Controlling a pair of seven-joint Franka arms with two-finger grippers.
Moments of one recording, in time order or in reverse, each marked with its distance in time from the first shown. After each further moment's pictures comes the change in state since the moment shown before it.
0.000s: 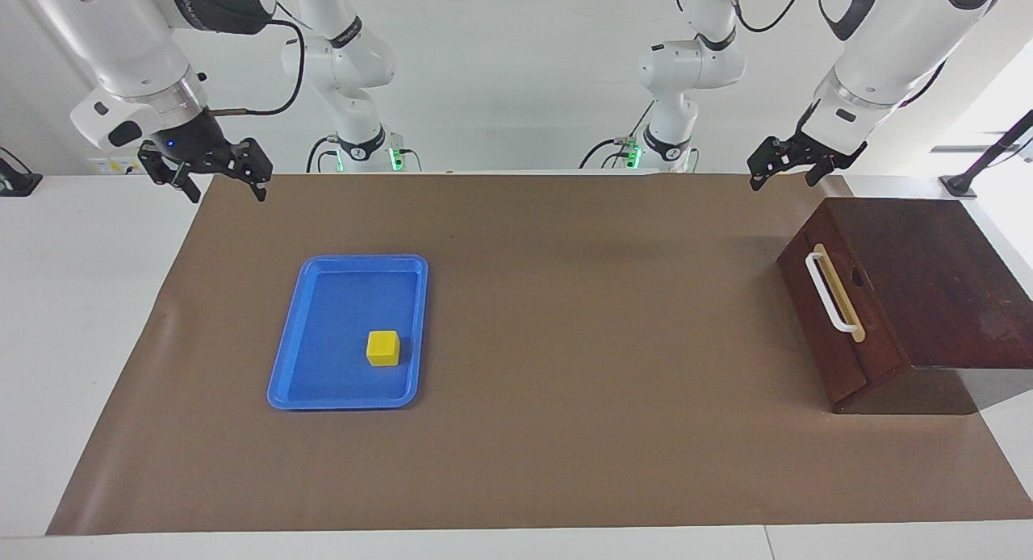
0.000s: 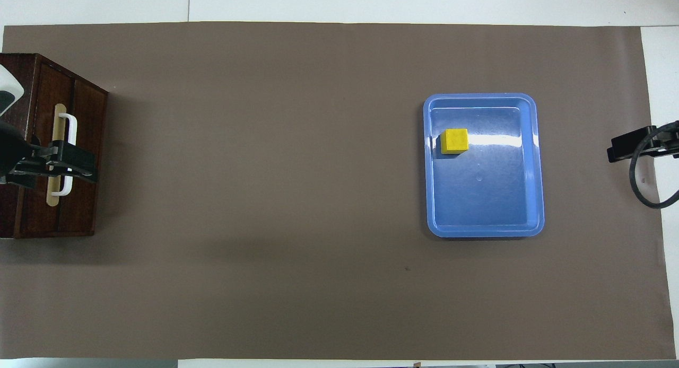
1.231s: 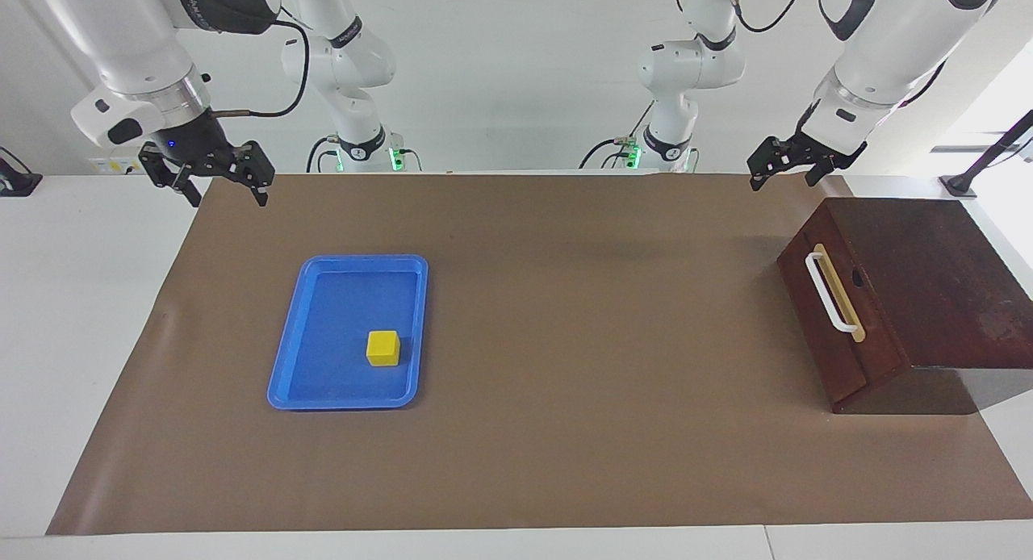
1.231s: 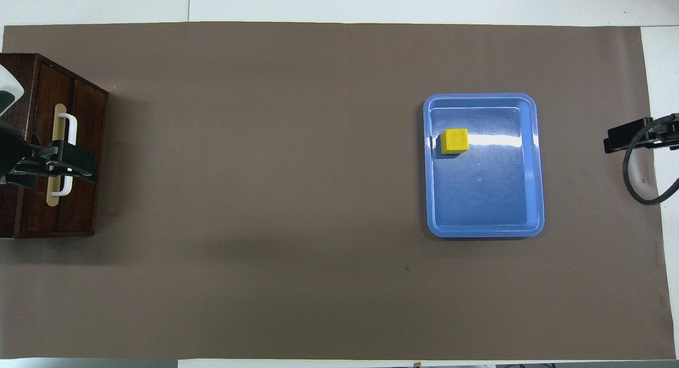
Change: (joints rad) left arm 0.000 0.000 0.000 0.000 0.000 0.000 0.000; right arm 0.011 0.000 0.000 -0.001 0.000 0.045 0.035
